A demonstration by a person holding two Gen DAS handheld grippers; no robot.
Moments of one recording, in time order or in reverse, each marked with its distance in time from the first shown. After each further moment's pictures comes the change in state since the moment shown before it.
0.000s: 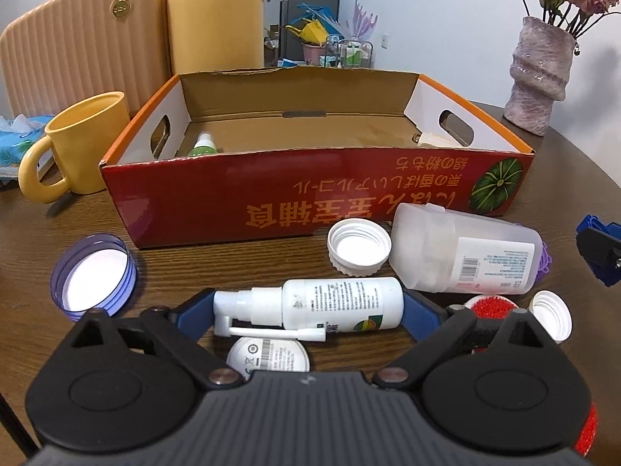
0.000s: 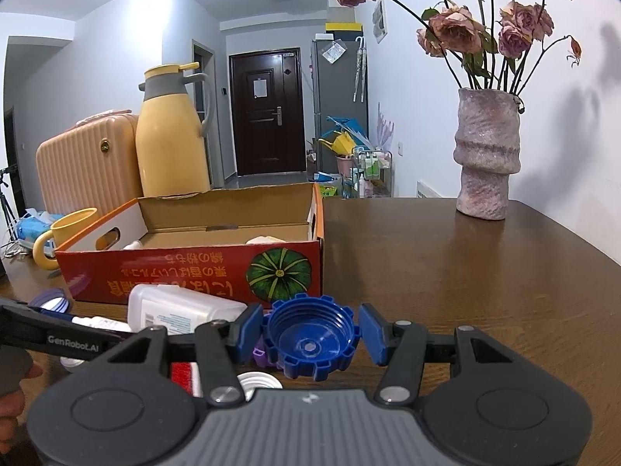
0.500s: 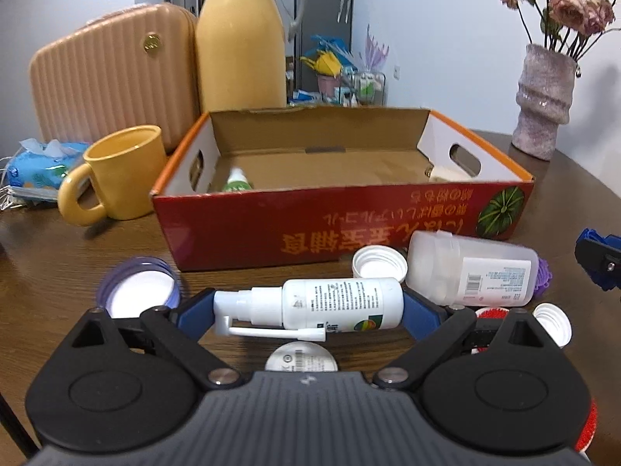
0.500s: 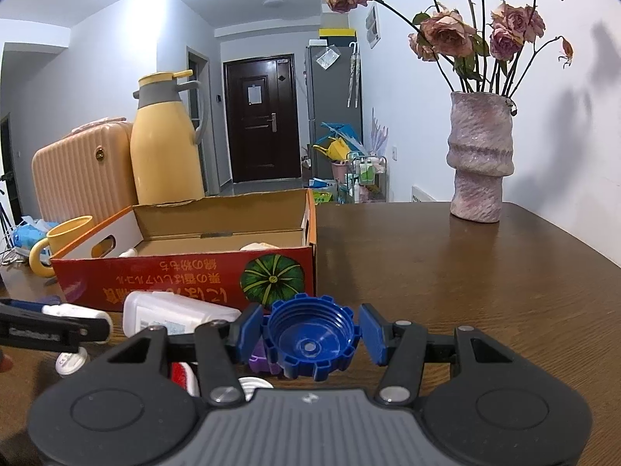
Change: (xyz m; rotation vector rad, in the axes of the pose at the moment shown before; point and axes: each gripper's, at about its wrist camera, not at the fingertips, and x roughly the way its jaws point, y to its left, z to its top) left arm -0.028 0.007 -0.004 -0.001 -0.106 0.054; right arm -0.002 -0.003 0.000 0.013 -0.026 -0.013
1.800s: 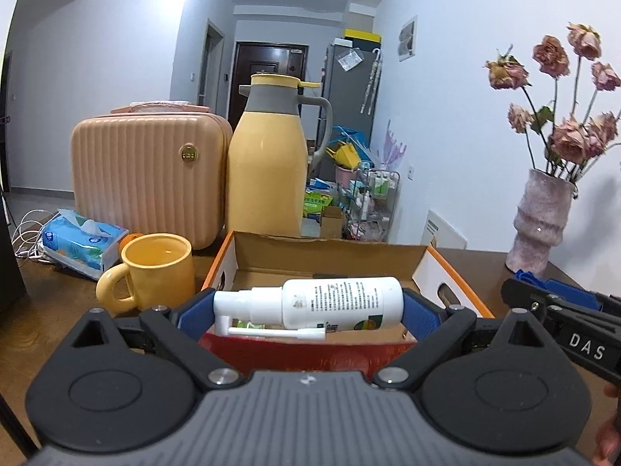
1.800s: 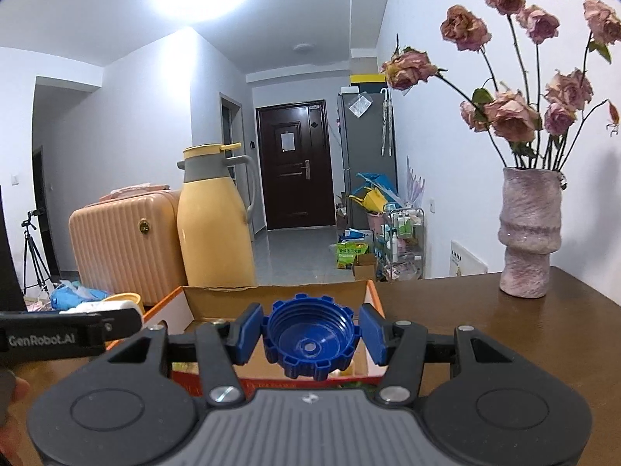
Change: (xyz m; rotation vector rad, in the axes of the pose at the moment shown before) left arm -0.069 0.005 0.057 -0.130 -0.275 0.018; right arm 0.003 0.045 0.080 -0.001 -0.144 0.113
